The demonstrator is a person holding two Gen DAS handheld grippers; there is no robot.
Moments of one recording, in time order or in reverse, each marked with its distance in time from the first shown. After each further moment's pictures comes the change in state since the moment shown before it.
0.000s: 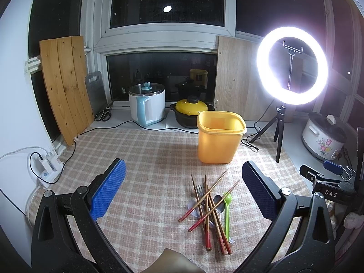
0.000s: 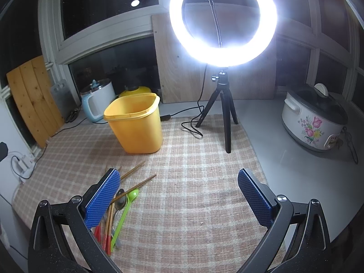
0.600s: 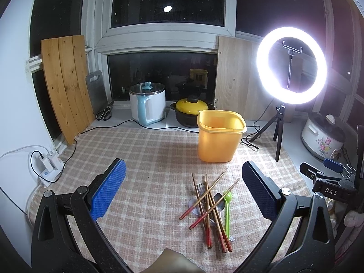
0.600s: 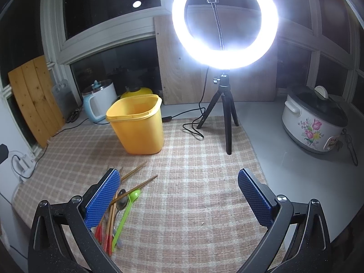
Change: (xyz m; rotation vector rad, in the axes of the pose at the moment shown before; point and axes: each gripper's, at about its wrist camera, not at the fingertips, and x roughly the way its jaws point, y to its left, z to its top) left arm -0.001 0.000 0.000 -0.003 0.003 0.000; right arm -0.002 0.002 0.002 -0.005 -0.005 0.001
